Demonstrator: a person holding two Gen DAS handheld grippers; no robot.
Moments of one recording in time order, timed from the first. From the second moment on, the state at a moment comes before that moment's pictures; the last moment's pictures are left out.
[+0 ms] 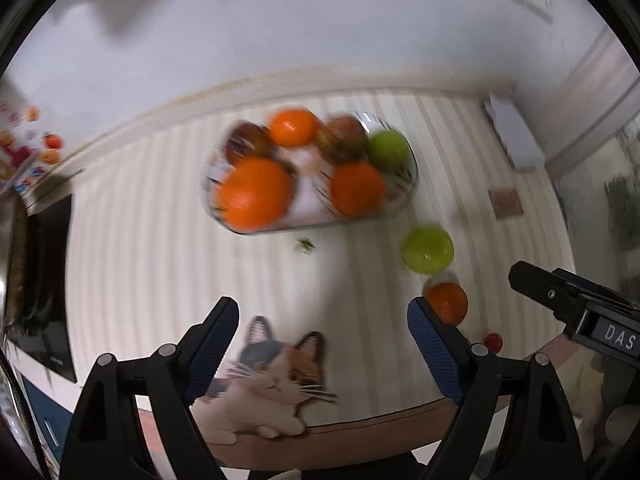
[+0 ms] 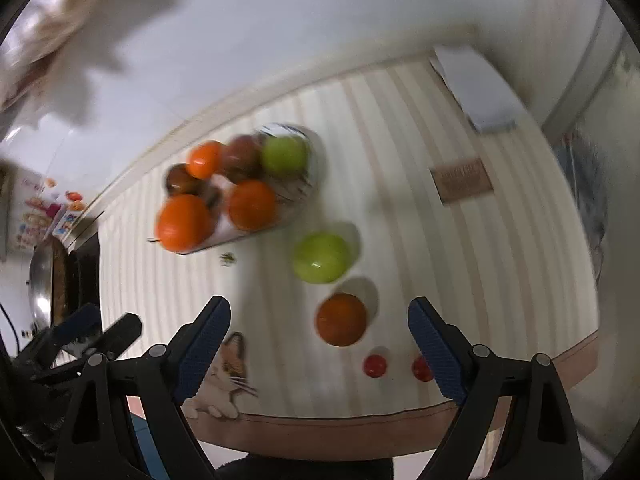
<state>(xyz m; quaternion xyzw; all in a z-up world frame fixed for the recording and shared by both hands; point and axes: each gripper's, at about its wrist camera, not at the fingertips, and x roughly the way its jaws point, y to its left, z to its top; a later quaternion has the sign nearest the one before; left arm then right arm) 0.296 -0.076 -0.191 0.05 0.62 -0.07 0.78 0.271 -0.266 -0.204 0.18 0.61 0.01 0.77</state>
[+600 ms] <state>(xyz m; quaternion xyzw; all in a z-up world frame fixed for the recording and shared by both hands) 0.342 -0.109 -0.272 0.09 0.68 -0.07 0.73 0.279 -0.271 -0.349 0.23 0.68 0.02 0.70</state>
